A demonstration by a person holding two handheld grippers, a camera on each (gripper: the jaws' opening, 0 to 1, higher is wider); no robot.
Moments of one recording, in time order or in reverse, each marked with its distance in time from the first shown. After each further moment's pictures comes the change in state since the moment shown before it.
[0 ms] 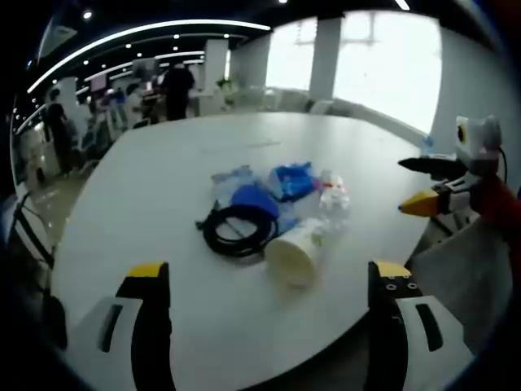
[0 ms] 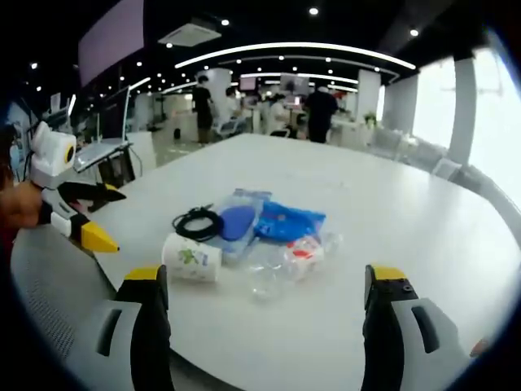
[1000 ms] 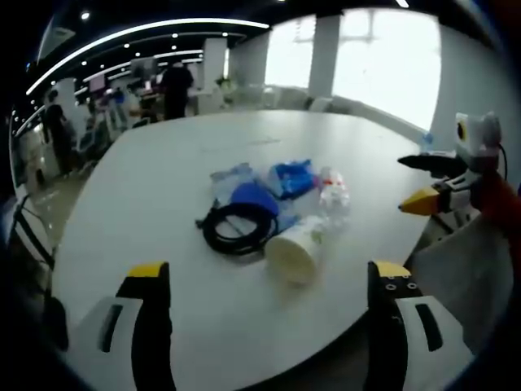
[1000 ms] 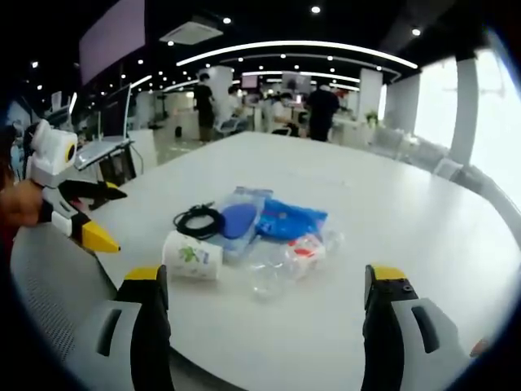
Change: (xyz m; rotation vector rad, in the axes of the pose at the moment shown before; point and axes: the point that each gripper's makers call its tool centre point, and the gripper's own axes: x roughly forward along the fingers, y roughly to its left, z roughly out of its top) left arm 0.001 0.000 -0.002 0.009 0.012 0.001; right arm 0.001 0.002 -0.001 -0.006 0.009 0.009
